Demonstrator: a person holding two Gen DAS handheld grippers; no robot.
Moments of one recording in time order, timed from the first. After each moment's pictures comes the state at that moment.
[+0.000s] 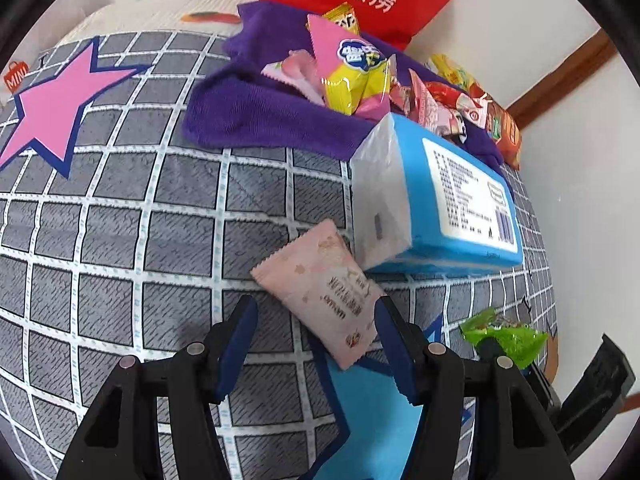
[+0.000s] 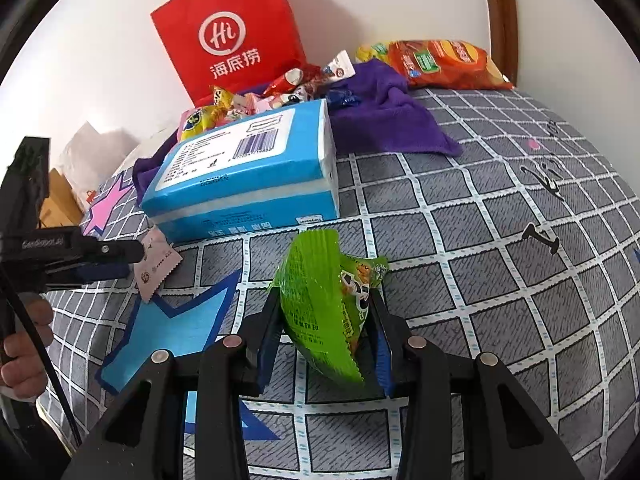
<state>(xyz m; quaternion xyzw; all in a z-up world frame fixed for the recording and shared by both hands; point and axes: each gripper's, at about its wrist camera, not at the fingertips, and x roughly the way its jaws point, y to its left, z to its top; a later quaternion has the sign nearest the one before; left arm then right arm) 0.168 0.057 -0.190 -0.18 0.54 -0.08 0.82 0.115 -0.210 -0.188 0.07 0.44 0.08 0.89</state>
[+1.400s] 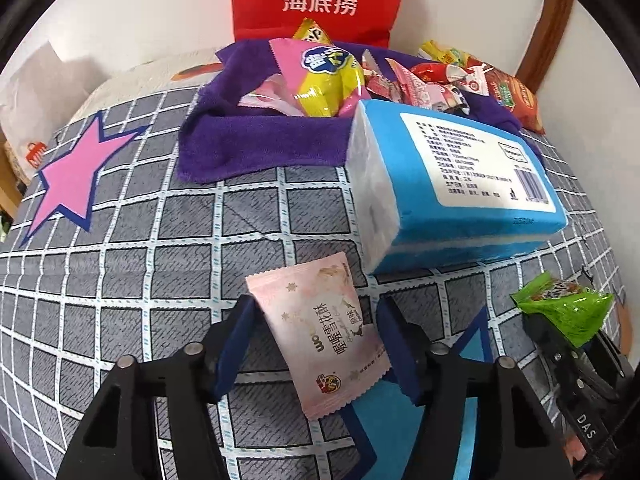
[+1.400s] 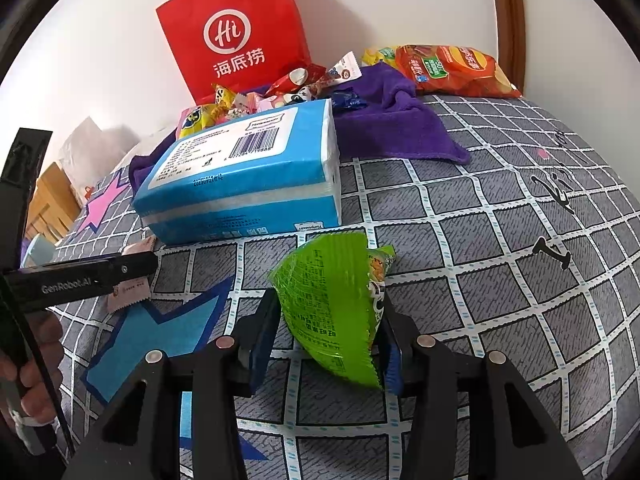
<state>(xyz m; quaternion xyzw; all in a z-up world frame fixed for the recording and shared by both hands) 0.161 0.019 -0.192 -0.03 0.49 -0.02 0.87 0.121 -0.207 -0.195 0.06 0.43 0.08 0.90</state>
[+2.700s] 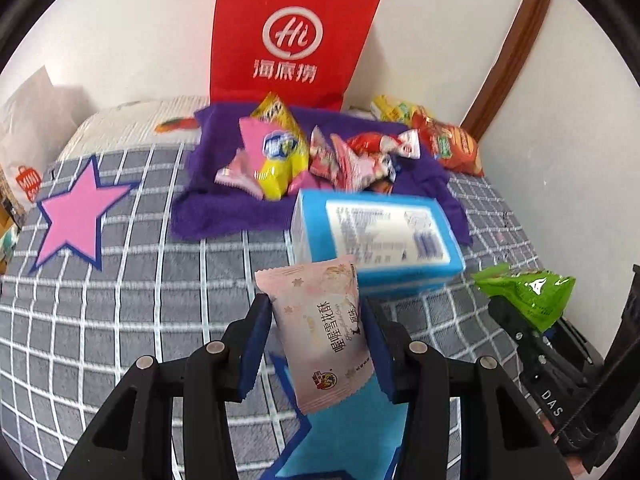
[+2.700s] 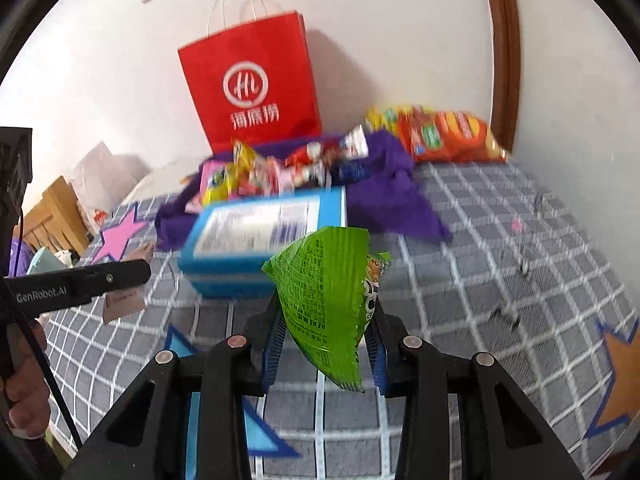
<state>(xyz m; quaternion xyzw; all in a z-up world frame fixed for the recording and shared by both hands) 0.144 0.023 -0.112 -0.08 0.44 -0.09 0.89 0.113 -0.202 -0.118 0.03 0.37 0.07 0.93</state>
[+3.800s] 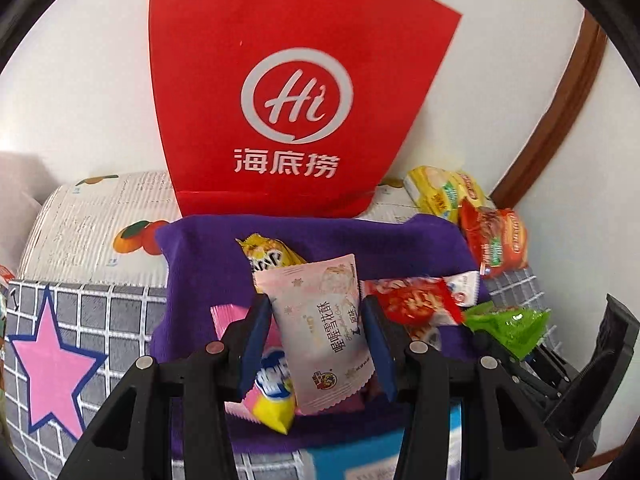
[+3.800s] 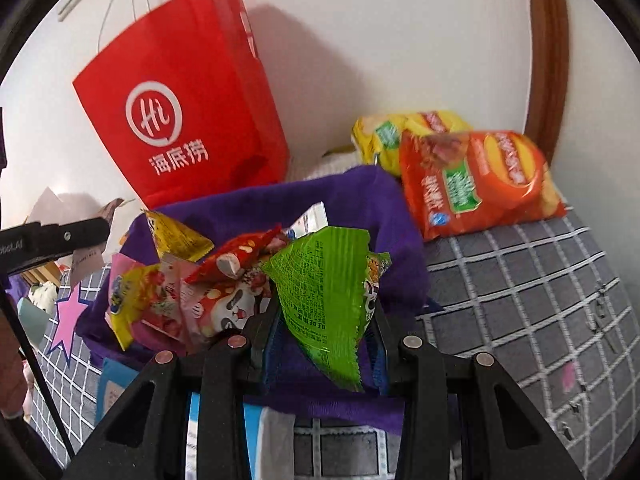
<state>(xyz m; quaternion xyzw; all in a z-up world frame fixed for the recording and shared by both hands) 0.339 0.015 -0.090 -0.07 0.43 -0.06 0.90 0.320 -0.237 -0.144 0.06 0.42 0.08 0.90</state>
